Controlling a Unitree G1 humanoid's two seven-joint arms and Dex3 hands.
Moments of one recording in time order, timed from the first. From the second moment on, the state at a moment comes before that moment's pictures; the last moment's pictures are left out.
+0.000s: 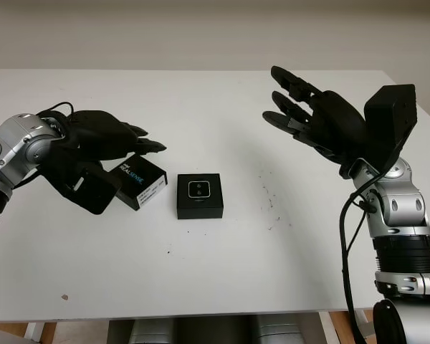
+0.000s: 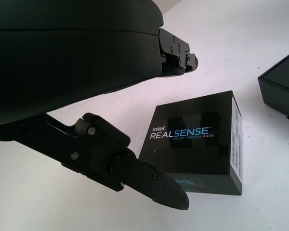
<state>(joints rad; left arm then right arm) -0.90 0.86 -0.39 0.57 0.77 -0.58 -0.61 -0.60 -0.38 -0.11 0.18 0.13 0.33 0.42</state>
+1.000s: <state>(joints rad) -0.90 0.82 -0.45 0.69 0.82 -0.62 -0.47 -0.59 -0.39 -0.10 0.16 0.11 0.34 0.40</state>
